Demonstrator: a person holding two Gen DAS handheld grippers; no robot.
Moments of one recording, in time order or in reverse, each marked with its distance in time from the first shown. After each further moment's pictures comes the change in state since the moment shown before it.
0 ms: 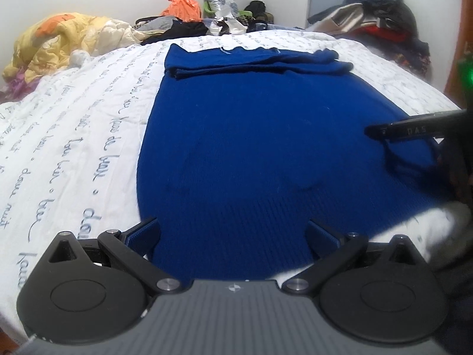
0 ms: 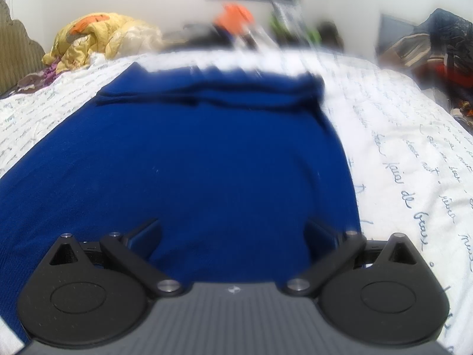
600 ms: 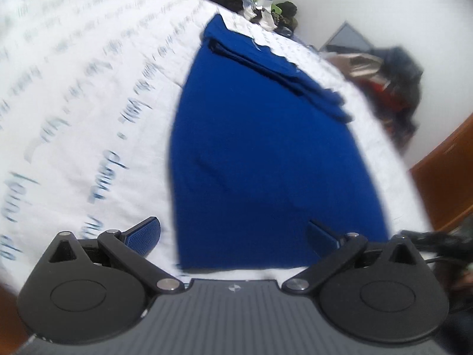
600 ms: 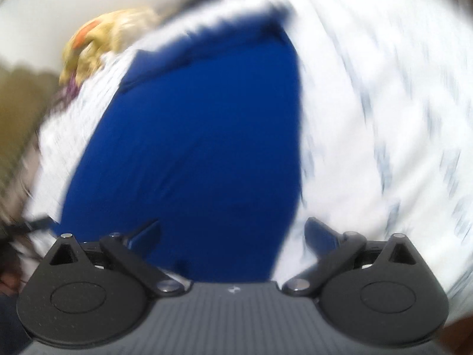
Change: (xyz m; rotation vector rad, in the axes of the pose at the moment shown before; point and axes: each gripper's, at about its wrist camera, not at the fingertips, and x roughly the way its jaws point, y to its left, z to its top) left arm -0.014 0.088 0.006 -0.501 0.115 -0.325; right arm -0.078 -0.094 -0.028 0.368 0.272 0.295
